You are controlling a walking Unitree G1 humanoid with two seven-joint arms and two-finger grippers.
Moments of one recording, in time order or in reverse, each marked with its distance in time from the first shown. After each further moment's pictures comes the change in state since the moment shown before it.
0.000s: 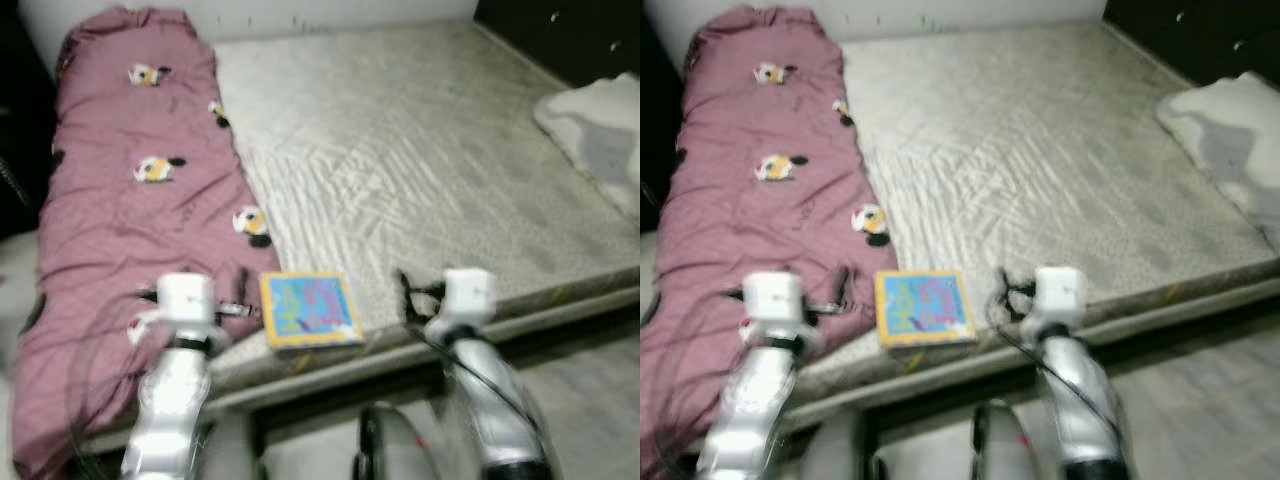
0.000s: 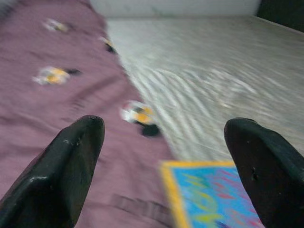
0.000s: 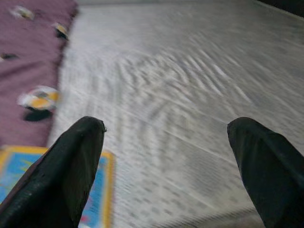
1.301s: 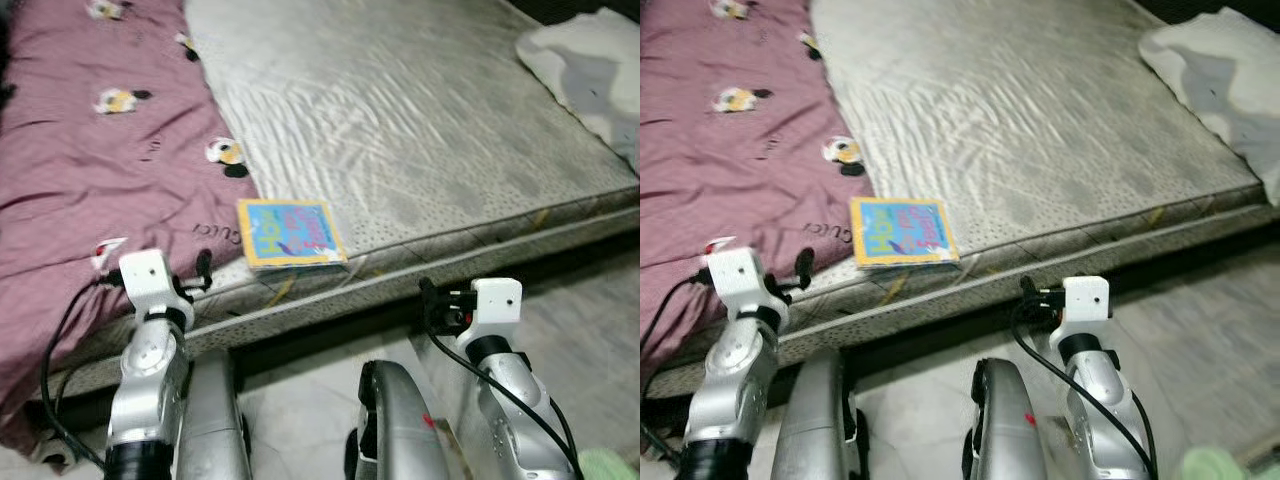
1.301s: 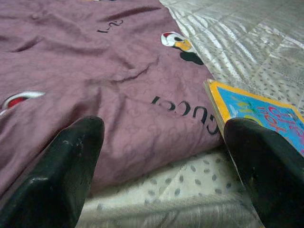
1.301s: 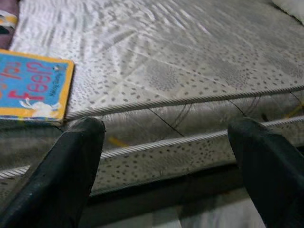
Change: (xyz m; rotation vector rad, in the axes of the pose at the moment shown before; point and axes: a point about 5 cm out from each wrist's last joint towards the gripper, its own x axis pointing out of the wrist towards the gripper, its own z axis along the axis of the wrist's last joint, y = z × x) left arm 0.036 0.055 0.021 -0.079 0.022 0.231; right arm -0.015 -0.020 0.010 -0.046 0.002 -0.021
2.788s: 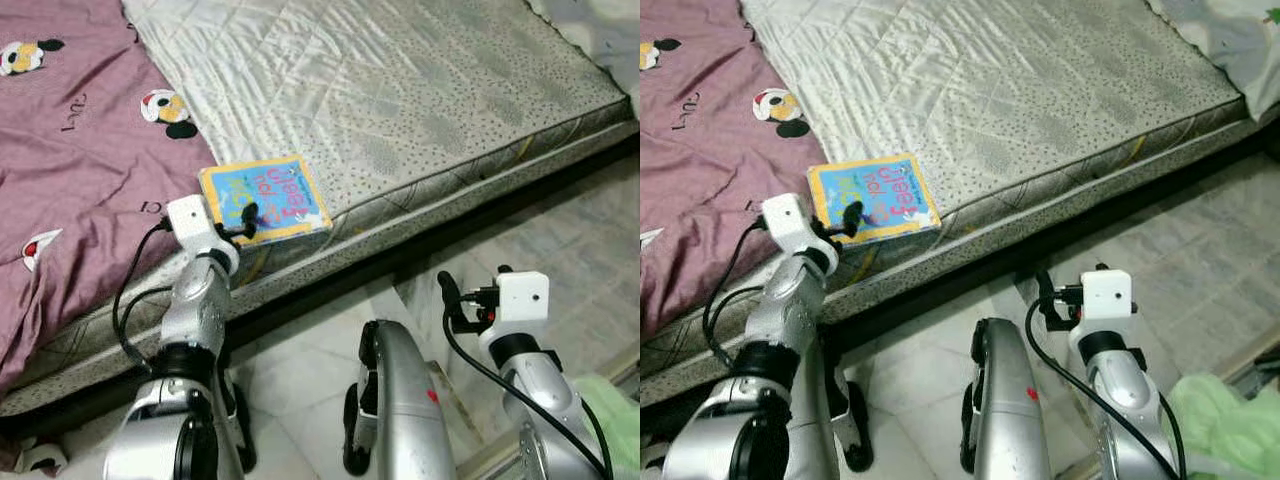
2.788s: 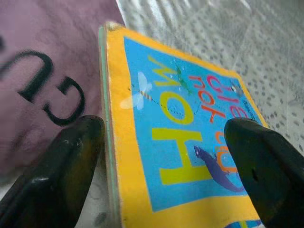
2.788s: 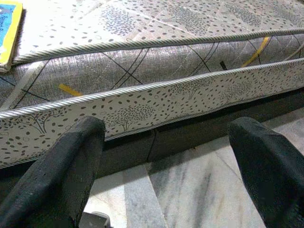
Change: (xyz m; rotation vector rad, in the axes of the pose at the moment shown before) left arm 0.054 -0.056 0.015 -0.247 0.024 -0.148; right arm -0.015 -0.013 0.023 -0.079 -0.023 -0.025
